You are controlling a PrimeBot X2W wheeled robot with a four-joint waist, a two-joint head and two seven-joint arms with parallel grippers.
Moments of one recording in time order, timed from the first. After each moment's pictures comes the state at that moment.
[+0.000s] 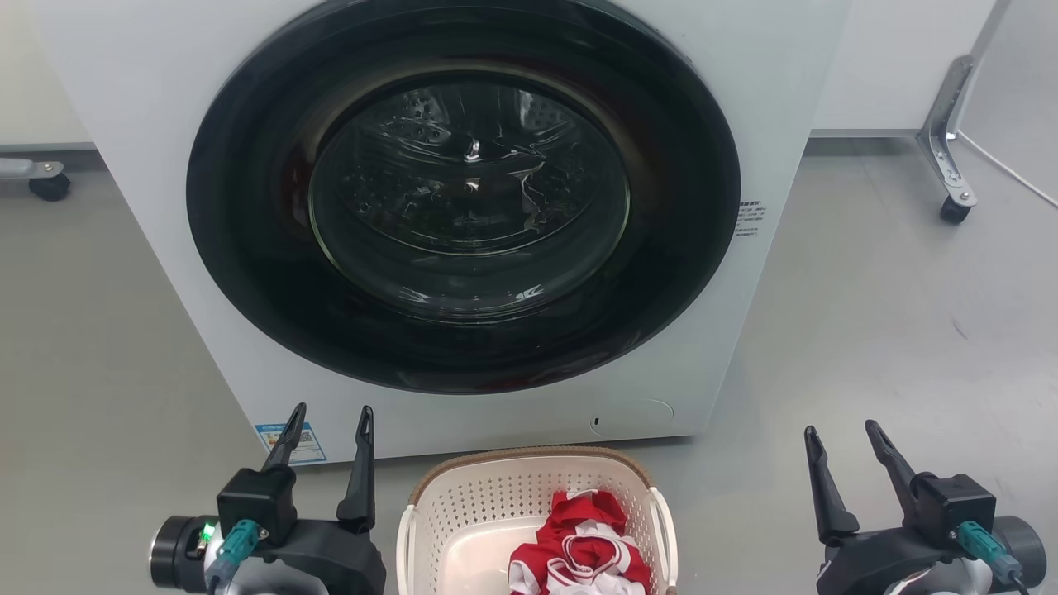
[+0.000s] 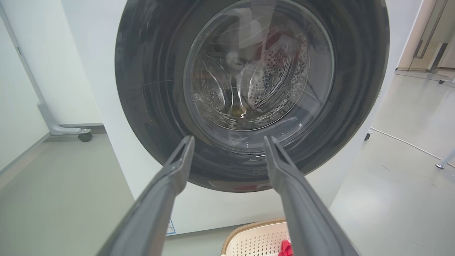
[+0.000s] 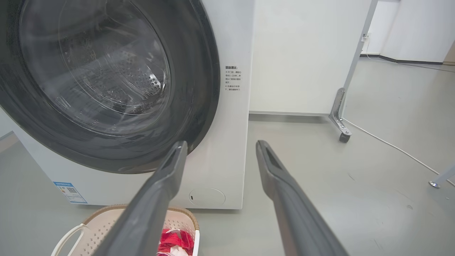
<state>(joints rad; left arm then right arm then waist) -0.18 0.18 -0.34 0.31 -0.39 0.12 -0.21 -0.15 -0.24 0.29 0.36 0.33 -0.05 -0.25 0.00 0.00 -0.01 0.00</state>
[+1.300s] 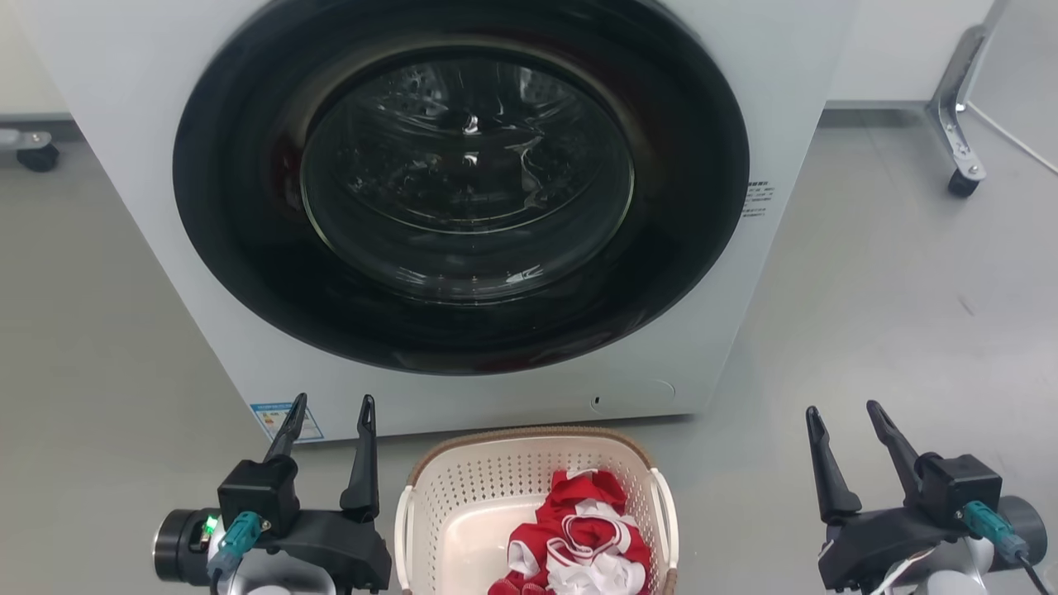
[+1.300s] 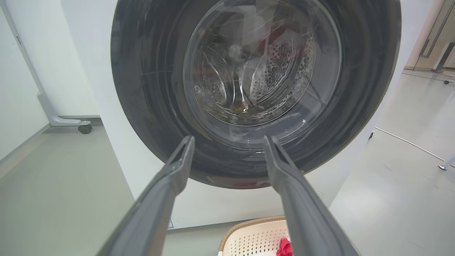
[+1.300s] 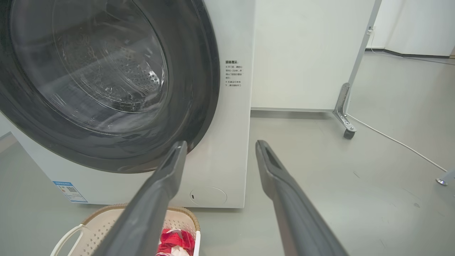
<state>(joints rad) -0.18 0.14 -0.30 0.30 -0.35 0.12 -0.20 -0.18 -0.23 0.27 0.39 0.32 -0.02 -0.25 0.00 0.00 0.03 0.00</state>
